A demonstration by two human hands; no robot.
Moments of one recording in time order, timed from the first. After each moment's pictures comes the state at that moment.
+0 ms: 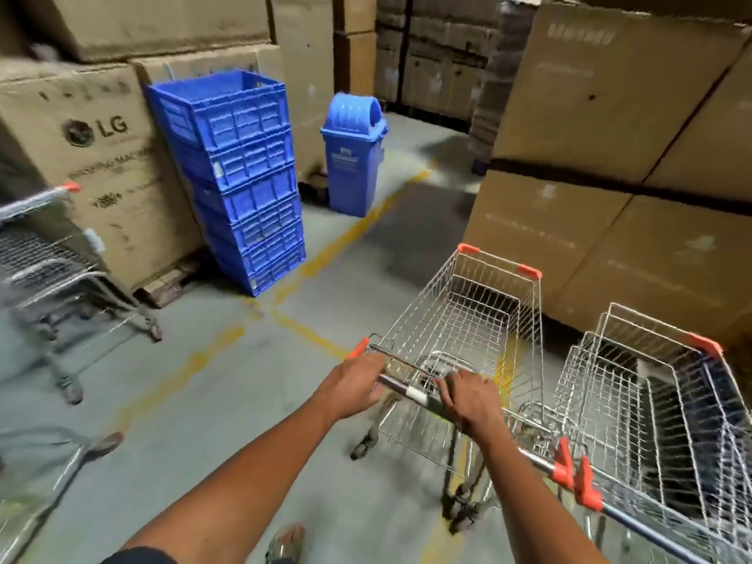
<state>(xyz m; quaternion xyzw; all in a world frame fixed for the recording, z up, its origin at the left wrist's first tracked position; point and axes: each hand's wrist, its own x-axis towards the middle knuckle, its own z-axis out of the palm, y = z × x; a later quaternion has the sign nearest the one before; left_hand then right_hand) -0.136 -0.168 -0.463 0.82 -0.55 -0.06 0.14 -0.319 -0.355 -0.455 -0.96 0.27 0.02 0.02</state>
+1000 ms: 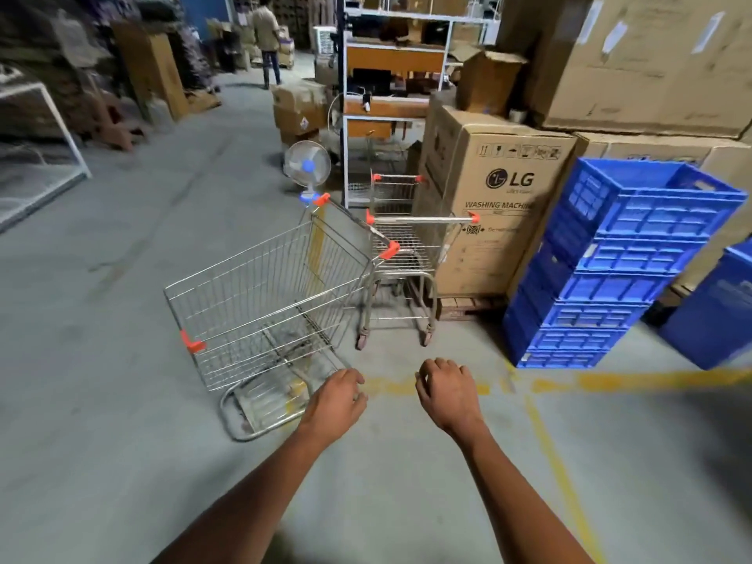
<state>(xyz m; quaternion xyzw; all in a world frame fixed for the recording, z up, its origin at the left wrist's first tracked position) 0.038 0.378 -0.471 0.96 0.03 0.07 0.28 0.117 0.144 -0.438 -0.96 -0.24 -0.10 0.06</state>
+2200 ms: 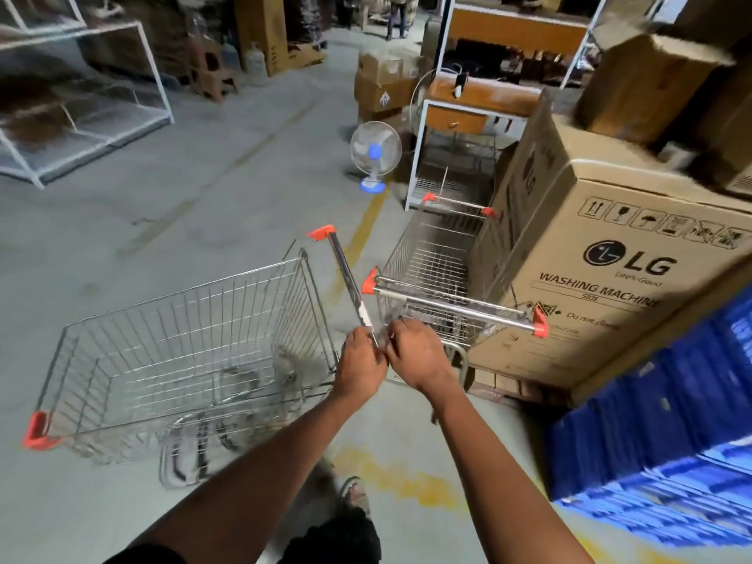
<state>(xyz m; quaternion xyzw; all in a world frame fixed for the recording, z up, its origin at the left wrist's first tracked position) 0.607 0.394 -0.486 0.84 0.33 0.19 0.39 0.691 0.289 -0.422 -0.87 -0.47 -0.06 0.14</state>
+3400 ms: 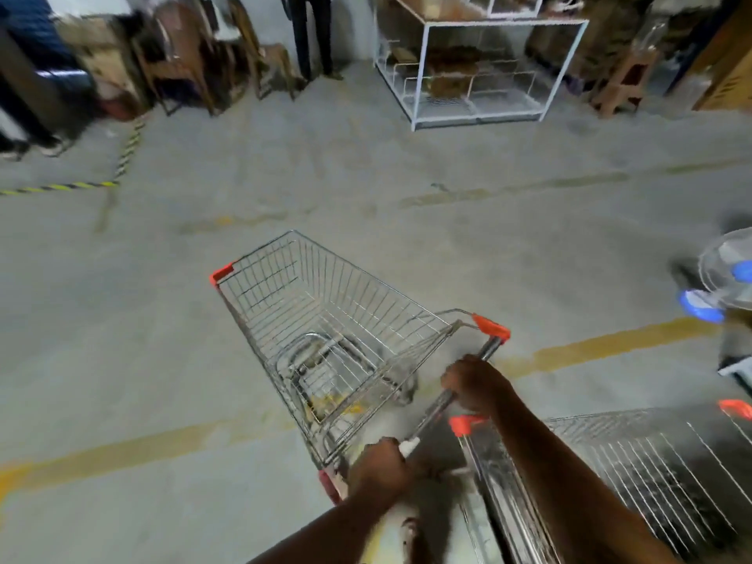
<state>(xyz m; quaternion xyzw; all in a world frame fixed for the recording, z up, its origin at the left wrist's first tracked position) 0.726 0.416 -0.489 0.55 0.74 0.02 0.38 0.945 0.607 -0.537 -0.38 -0.91 0.07 -0.16</state>
